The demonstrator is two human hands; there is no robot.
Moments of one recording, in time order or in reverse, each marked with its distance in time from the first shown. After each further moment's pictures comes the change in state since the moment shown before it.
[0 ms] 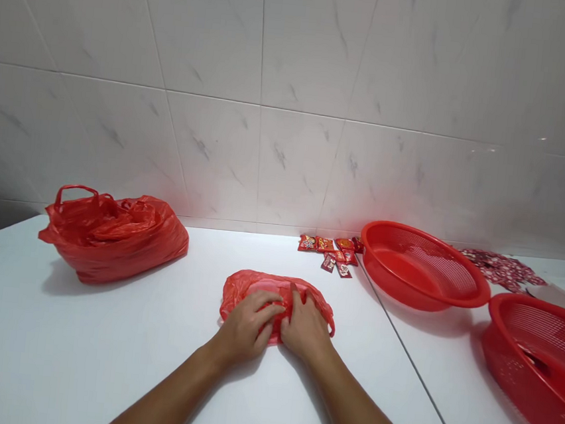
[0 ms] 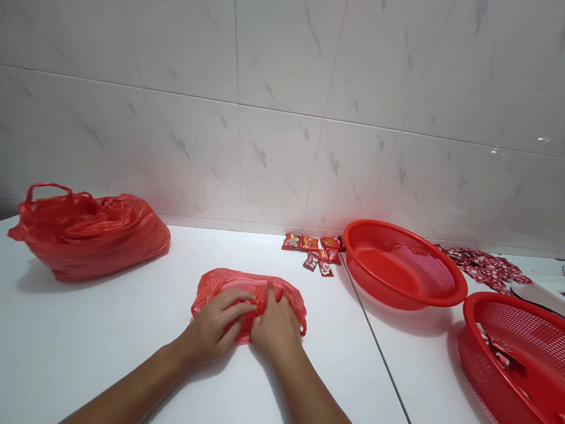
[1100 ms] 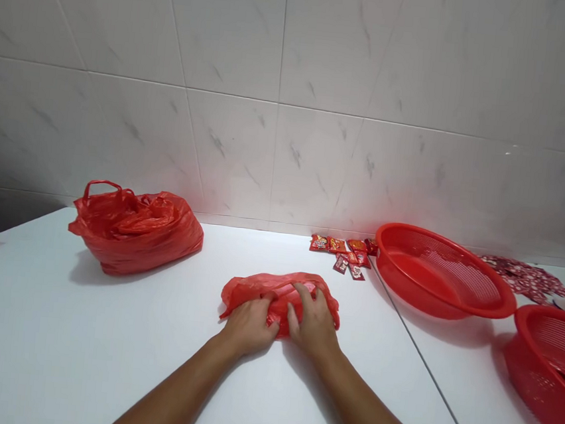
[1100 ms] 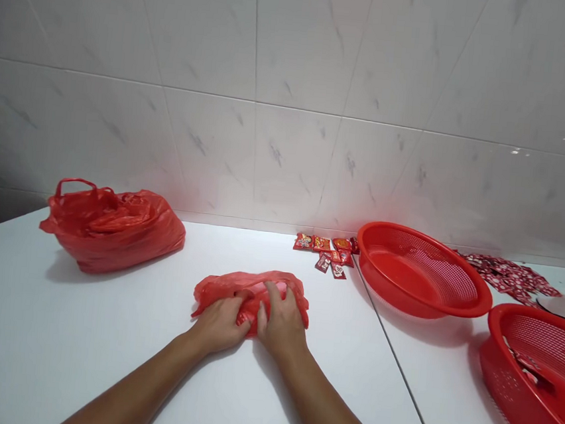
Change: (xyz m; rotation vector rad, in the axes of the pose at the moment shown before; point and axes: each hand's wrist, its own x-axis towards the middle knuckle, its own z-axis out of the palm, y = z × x) left_hand -0.007 -0.015 0.000 0.121 -0.207 -0.521; right_hand -0.007 -0.010 0.011 0.205 0.358 -0.274
